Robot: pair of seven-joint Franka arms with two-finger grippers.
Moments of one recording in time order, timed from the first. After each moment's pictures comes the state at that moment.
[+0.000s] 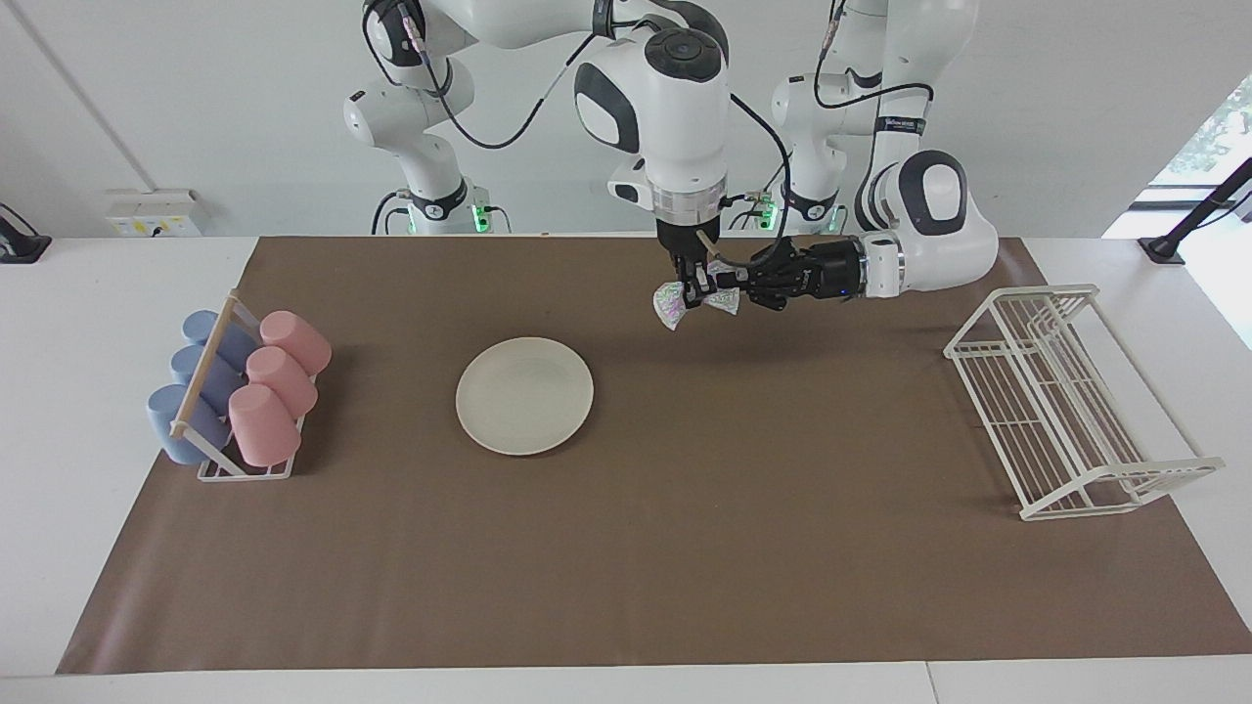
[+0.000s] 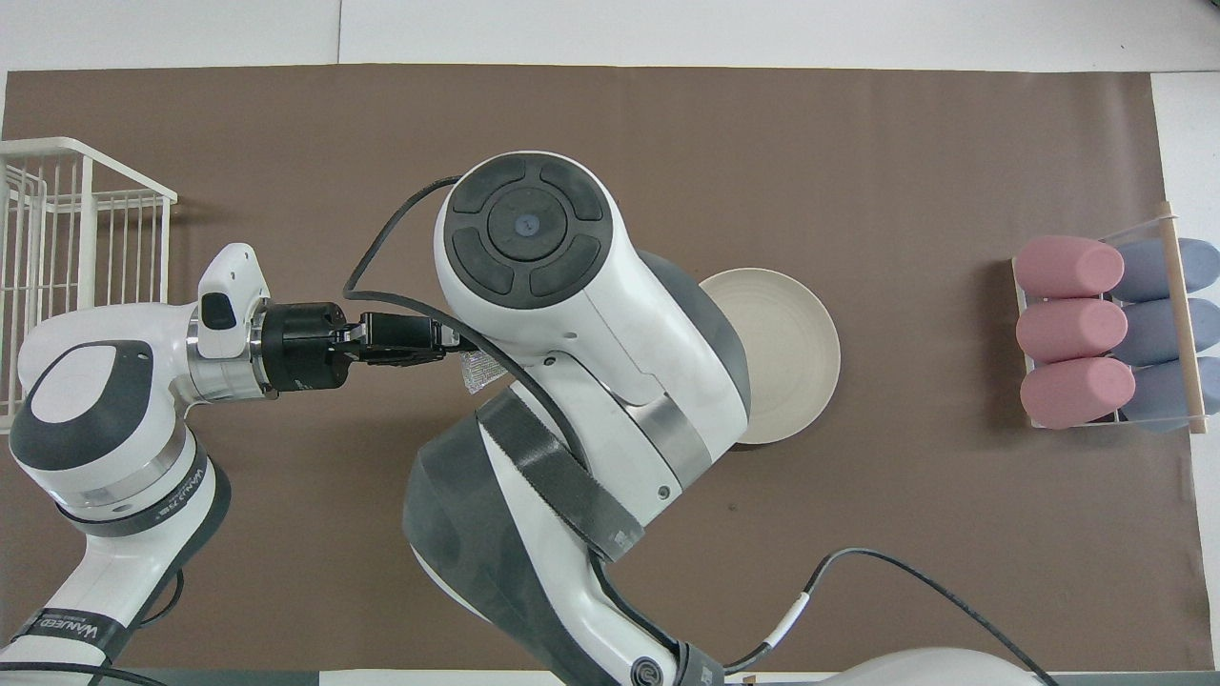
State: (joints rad) left arm -0.16 -0.03 -0.02 -2.23 -1.58 1.75 0.60; right arm 0.69 0.45 -0.01 -1.18 0.10 1.71 2.03
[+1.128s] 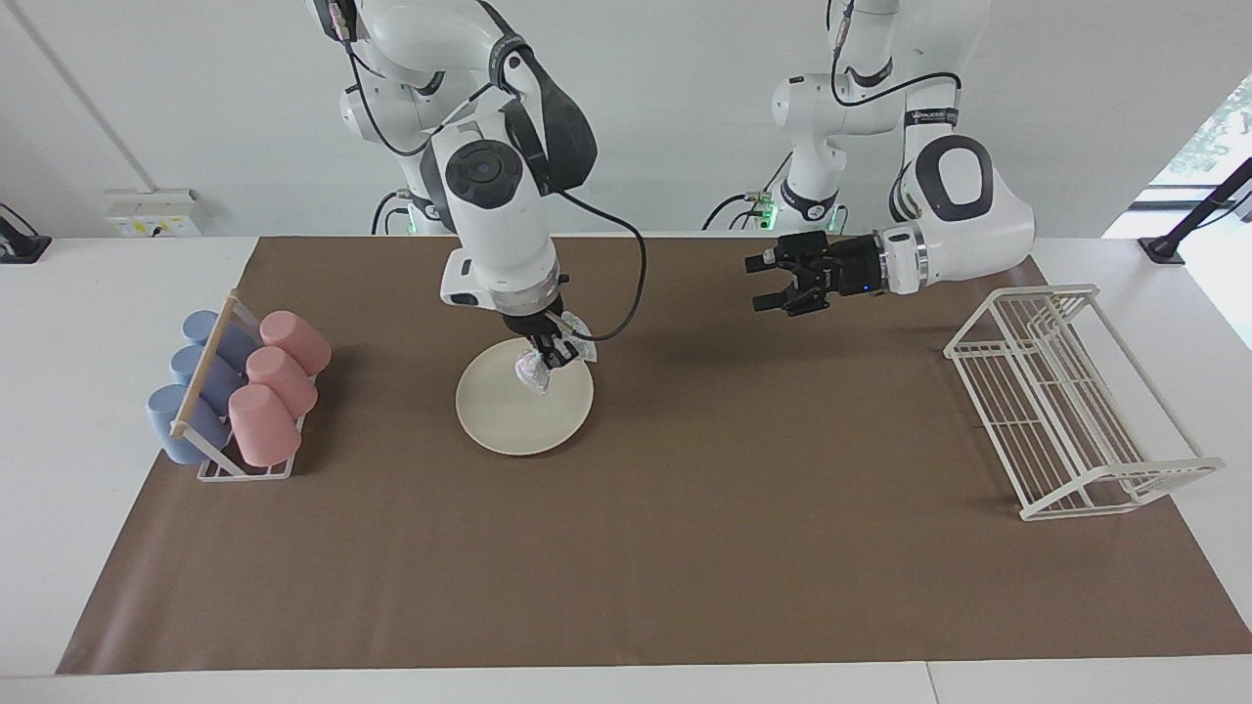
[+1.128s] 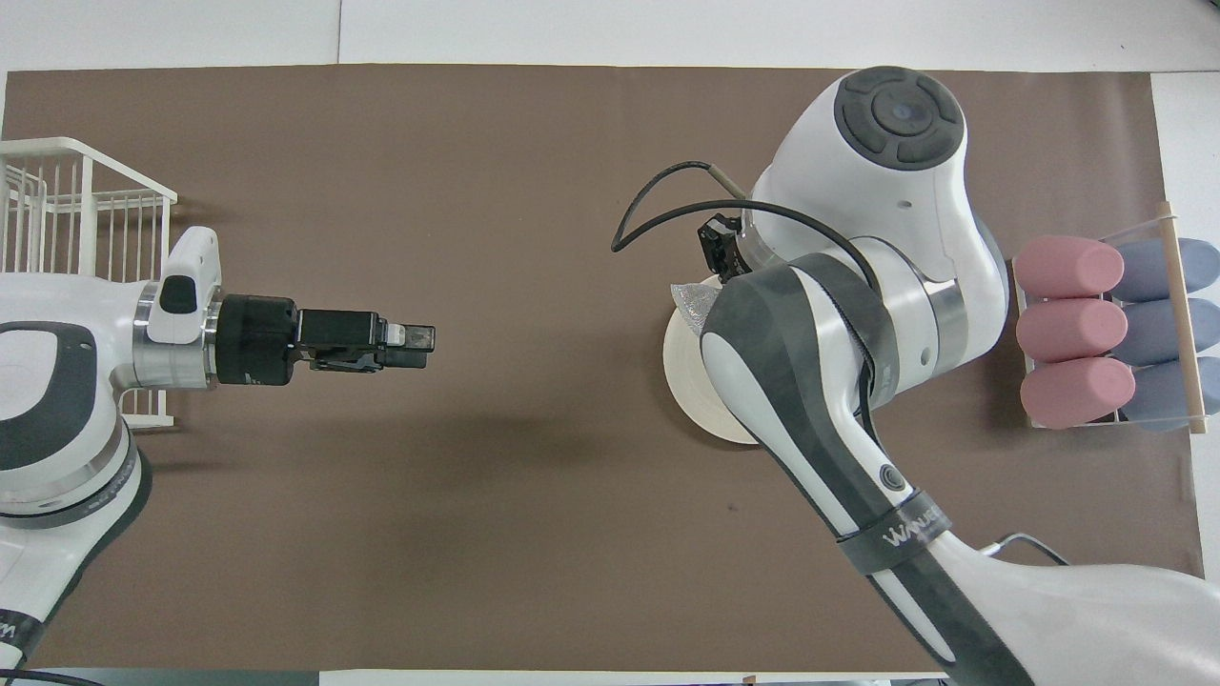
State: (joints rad) left arm -0.10 -0.06 0.01 -2.14 -1.23 1.75 0.42; right arm 0.39 0.27 -0.01 -1.65 0.11 1.90 1.18
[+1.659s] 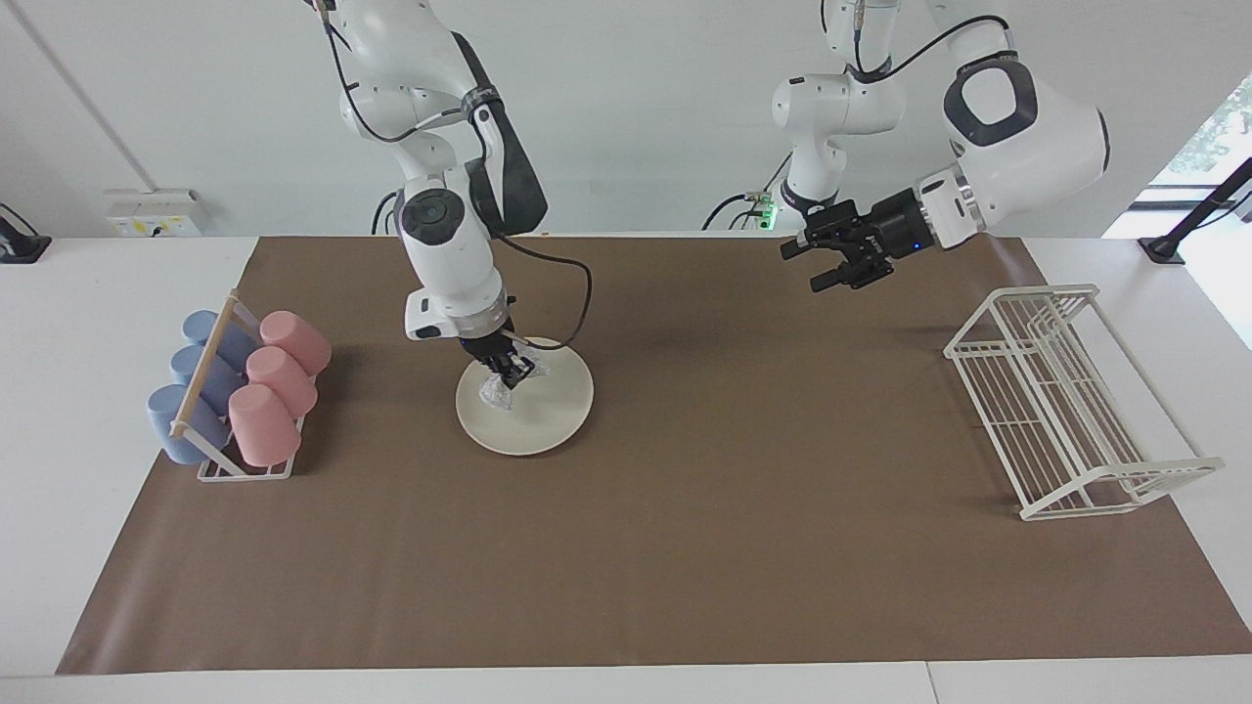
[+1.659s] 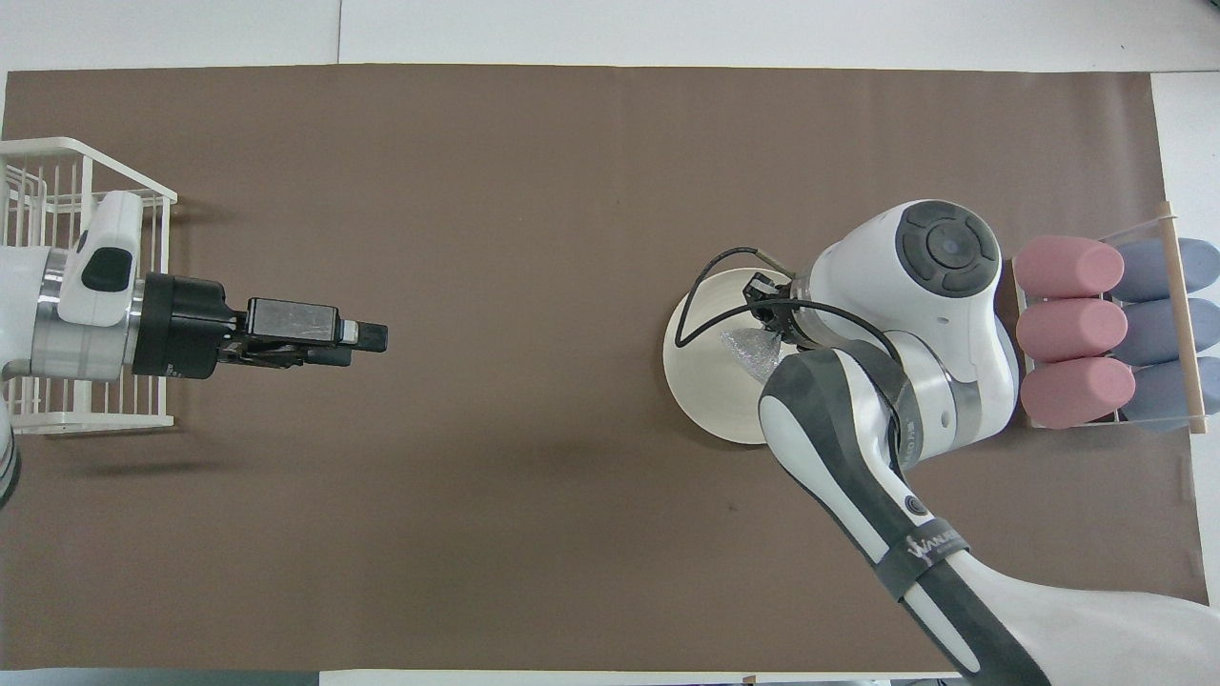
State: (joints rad) left arm -0.10 -0.13 -0.02 -1.94 -0.70 1.75 0.08; right arm 0.28 0.13 -0.01 -2.06 0.11 2.19 0.77
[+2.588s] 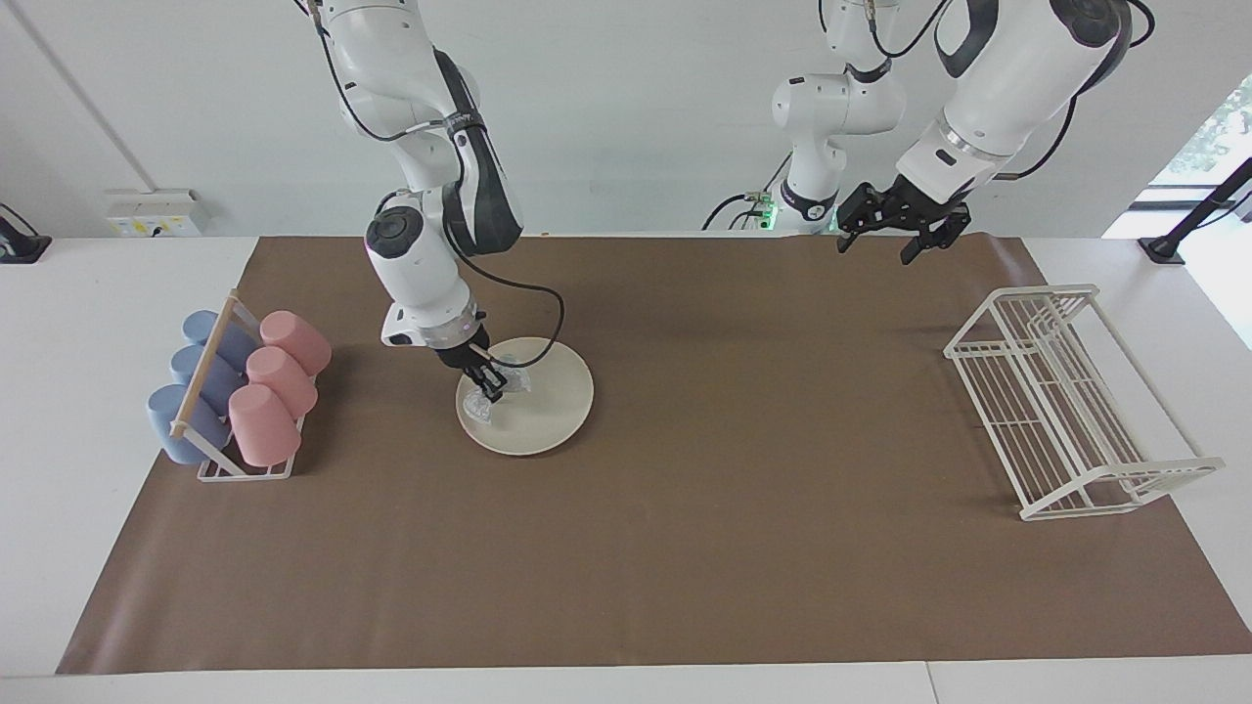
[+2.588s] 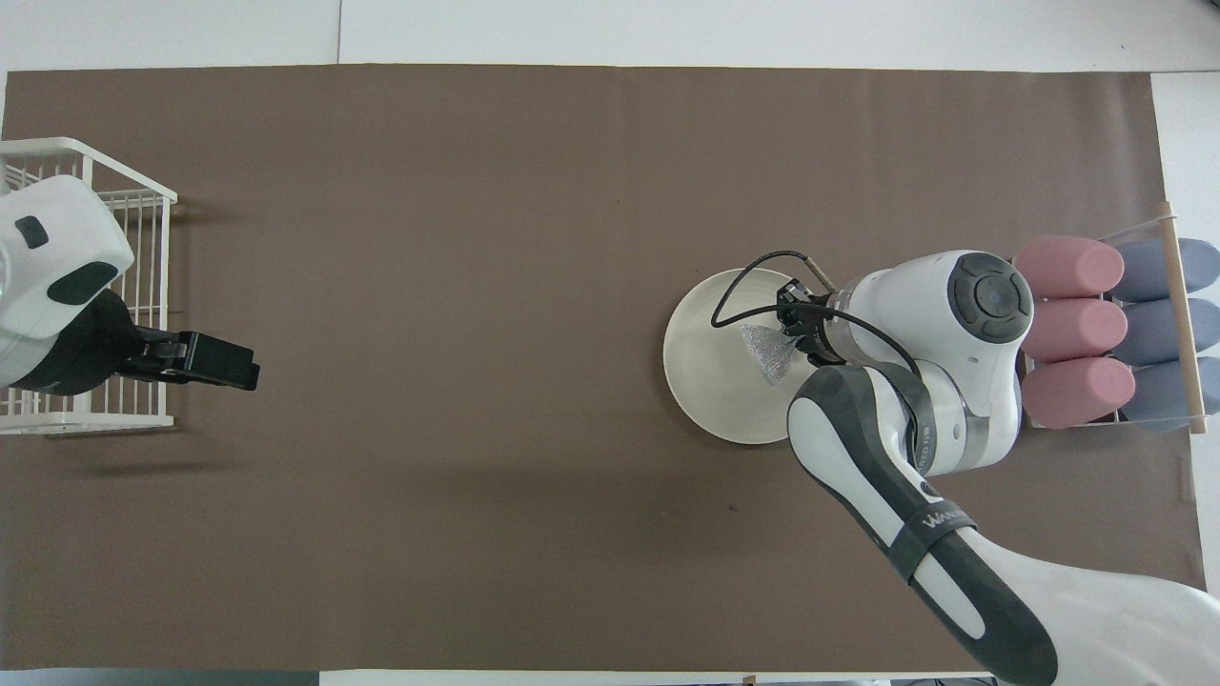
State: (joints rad) left arm -0.10 -0.14 -0.08 -1.73 -0.08 1.50 -0.01; right arm 0.28 0.18 -0.01 -2.17 0.22 2.42 1.07
